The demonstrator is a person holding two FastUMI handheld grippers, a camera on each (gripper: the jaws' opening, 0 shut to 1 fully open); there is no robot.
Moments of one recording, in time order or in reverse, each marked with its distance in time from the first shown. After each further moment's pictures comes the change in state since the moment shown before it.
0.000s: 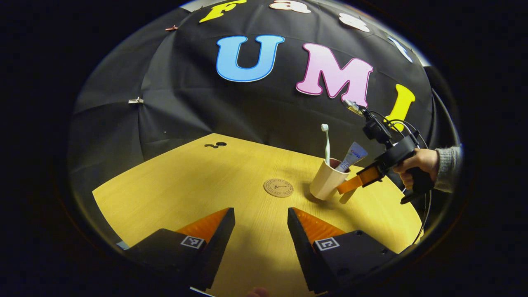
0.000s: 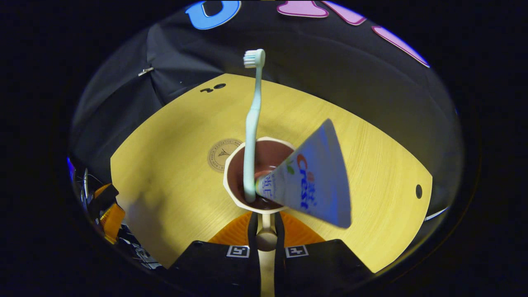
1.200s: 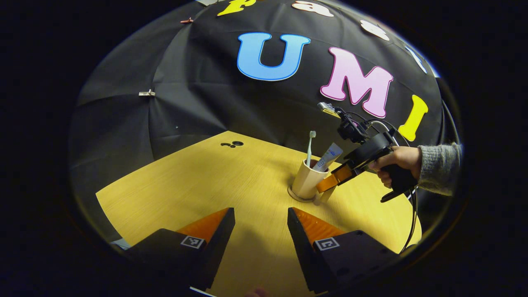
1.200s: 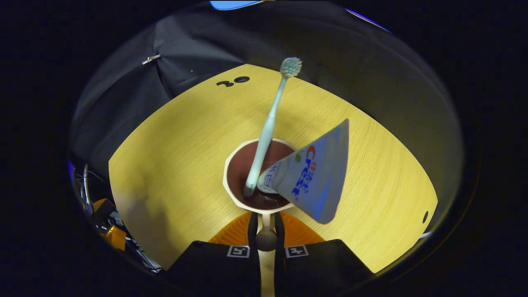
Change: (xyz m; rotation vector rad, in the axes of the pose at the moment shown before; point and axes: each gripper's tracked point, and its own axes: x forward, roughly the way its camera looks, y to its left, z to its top) left arm 0.015 0.062 0.017 -0.060 0.016 0.032; right arm 0.084 0.076 0.053 -0.081 0.092 0.030
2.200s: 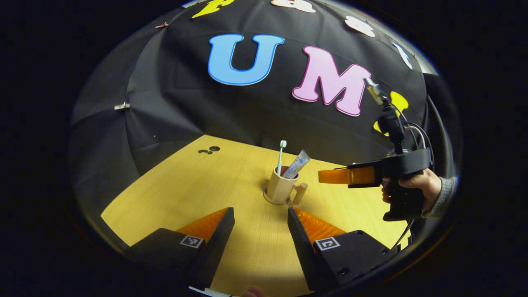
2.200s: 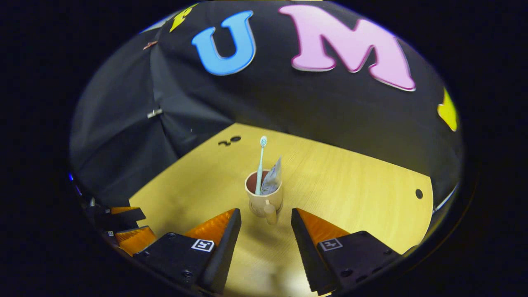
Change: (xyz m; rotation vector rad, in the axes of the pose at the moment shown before) left arm -0.044 -0.047 0.062 0.100 0.054 -0.159; right arm -0.178 0.001 0.000 0.235 -0.510 -0.088
